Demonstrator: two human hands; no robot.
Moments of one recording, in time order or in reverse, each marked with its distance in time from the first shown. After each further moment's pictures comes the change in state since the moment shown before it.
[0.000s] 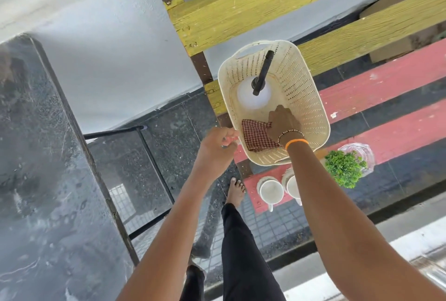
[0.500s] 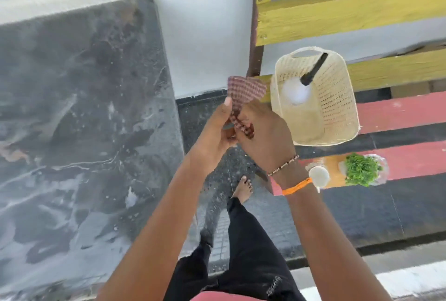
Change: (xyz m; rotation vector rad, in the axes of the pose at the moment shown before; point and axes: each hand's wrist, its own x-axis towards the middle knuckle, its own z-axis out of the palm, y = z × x) left_hand -0.138 -0.030 -0.087 -0.976 -0.017 0.057; right_hand -0.240 -0.169 -0.060 0.370 0.468 -0.679
